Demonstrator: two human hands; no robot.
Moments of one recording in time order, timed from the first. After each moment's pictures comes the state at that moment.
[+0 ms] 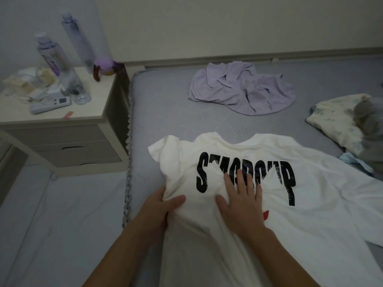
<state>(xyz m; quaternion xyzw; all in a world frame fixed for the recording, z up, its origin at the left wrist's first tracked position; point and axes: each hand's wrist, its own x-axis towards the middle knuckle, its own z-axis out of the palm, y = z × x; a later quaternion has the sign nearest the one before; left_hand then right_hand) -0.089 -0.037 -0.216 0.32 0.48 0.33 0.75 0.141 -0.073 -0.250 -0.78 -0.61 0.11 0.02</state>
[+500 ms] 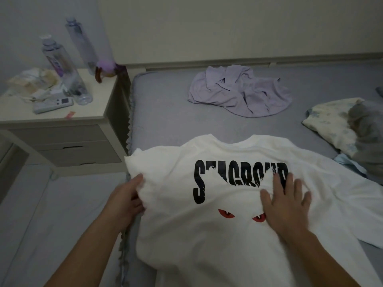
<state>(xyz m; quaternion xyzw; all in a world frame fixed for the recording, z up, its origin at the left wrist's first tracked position) -0.139 -0.012 -0.201 0.23 0.61 0.37 0.66 0.238 -0.098 -0.242 -0.87 -0.49 0.06 0.02</state>
